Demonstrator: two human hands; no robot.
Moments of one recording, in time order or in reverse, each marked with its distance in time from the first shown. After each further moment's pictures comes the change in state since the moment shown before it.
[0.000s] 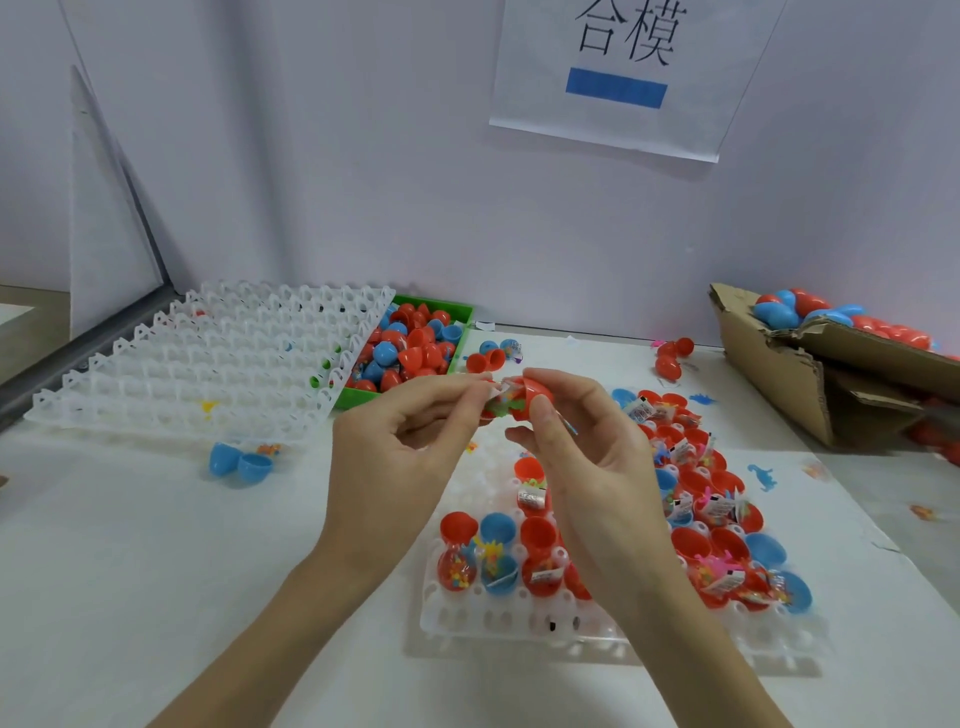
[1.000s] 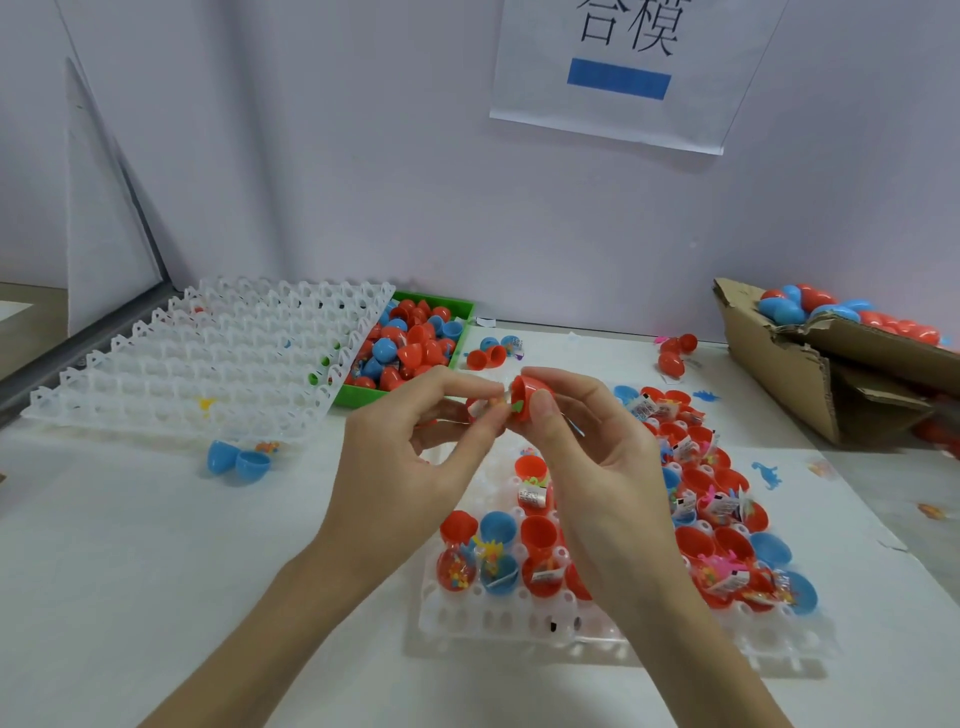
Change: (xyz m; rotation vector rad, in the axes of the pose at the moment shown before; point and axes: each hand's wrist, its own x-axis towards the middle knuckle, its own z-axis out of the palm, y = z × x) left_hand 0.000 0.003 -0.001 0.060 -0.125 0.039; right_hand -0.003 -0.005 0.000 -0.037 0.011 -0.001
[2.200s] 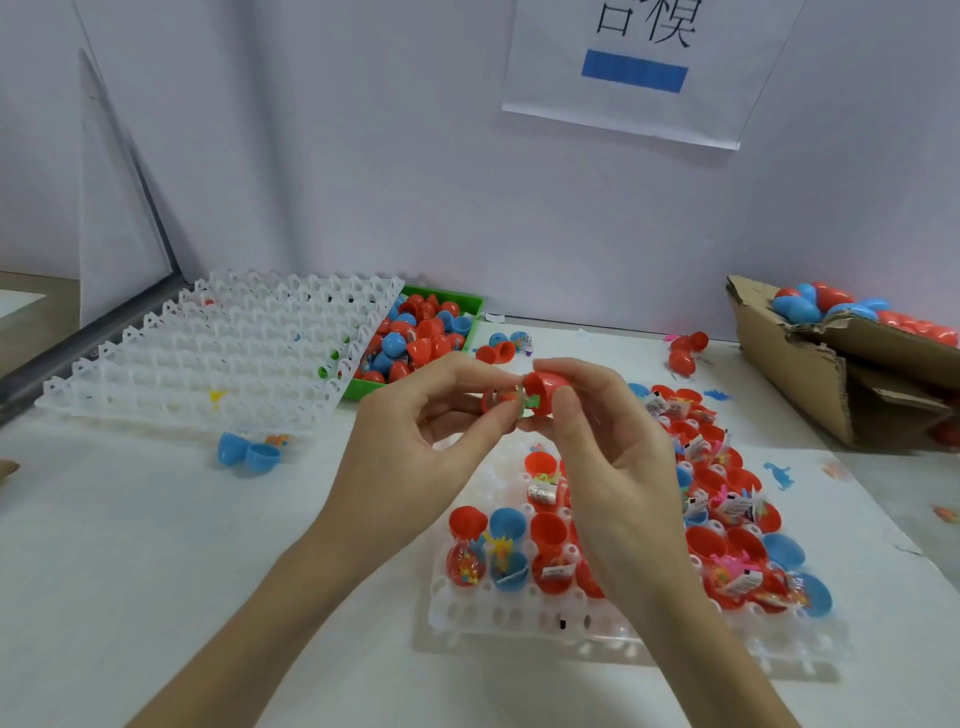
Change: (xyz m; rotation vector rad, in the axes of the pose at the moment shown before) left_hand 0.007 0.004 -0.006 -0.139 -0.103 -0.102; right_hand 0.001 0.006 -0.001 -0.061 -0.034 -0.165
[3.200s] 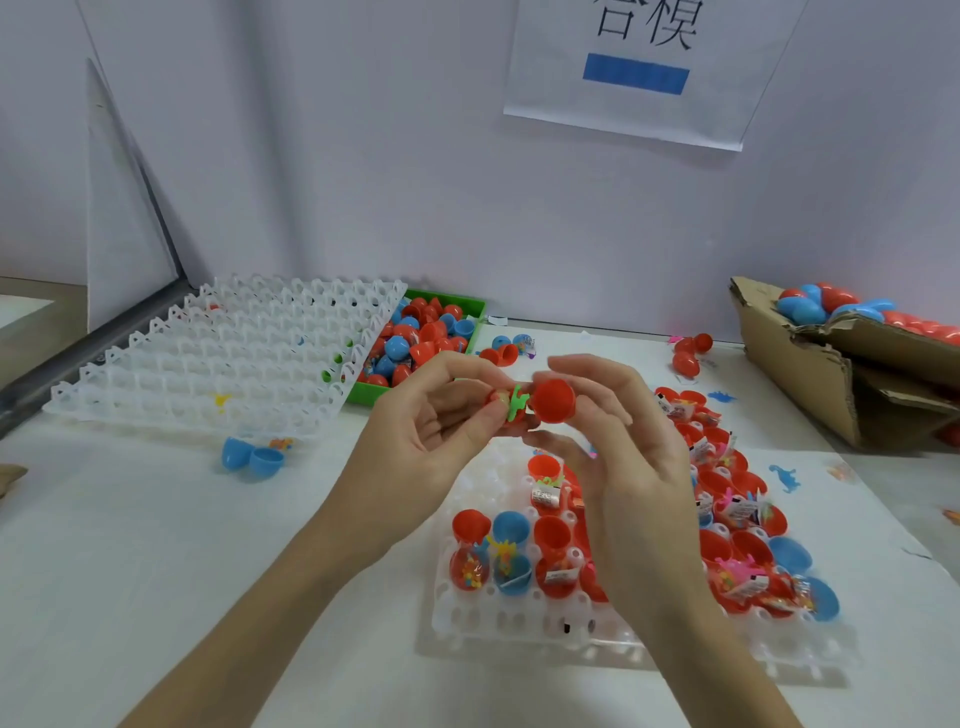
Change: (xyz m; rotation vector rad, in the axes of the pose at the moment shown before) left_hand 0.003 -0.005 -0.003 -0.213 -0.099 -0.086; right_hand -0.001 -0.009 0.001 0.121 0.045 0.111
